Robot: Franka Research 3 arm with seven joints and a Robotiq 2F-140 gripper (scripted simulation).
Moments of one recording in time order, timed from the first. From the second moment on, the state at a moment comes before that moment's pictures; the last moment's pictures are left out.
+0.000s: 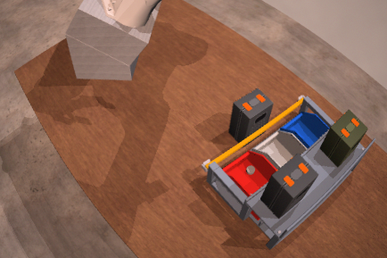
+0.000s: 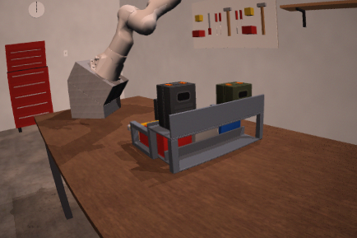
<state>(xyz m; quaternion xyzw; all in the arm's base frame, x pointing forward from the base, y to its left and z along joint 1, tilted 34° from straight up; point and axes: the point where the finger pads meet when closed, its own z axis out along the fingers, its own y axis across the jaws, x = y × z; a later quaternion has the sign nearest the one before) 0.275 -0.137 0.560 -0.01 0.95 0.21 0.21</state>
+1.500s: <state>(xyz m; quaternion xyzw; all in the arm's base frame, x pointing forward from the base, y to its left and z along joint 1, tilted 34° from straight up) 0.275 -0.134 0.562 -0.13 0.95 0.18 0.23</state>
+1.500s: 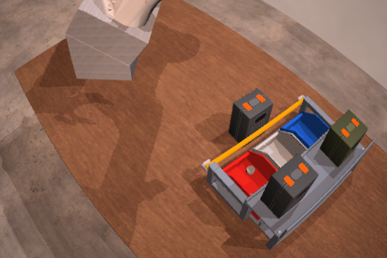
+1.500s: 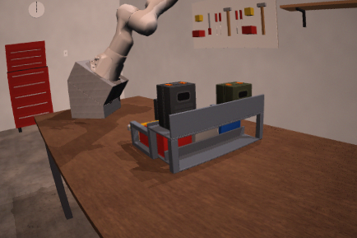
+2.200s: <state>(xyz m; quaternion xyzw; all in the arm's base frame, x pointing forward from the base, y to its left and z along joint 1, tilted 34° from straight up) 0.275 -0.135 0.560 -0.27 0.91 0.15 0.26</state>
